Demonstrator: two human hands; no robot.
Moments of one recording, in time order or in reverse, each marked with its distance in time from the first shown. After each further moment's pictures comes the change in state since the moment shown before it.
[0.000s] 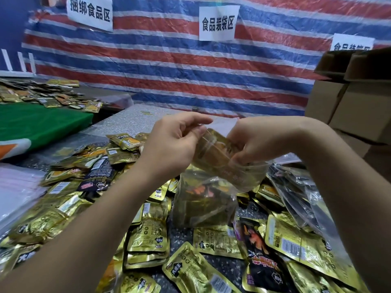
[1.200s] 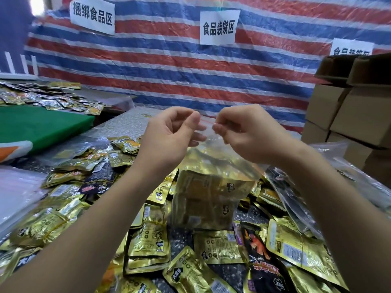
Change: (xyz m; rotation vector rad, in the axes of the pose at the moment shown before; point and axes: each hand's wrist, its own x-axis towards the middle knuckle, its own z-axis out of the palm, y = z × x) left_hand 0.005 -0.004 0.000 -0.309 0.130 -0.072; right_hand 0.002 -0.014 0.020 0.214 0.659 -0.156
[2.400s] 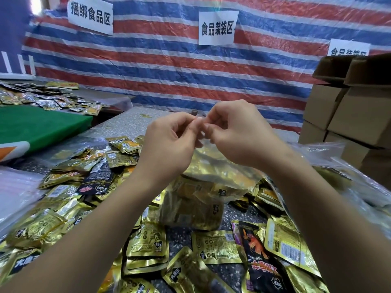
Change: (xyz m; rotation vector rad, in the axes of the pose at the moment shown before) left_hand -0.007 0.003 0.003 0.305 0.024 0.177; right_hand 0.002 -0.029 0.009 0.108 0.093 0.196
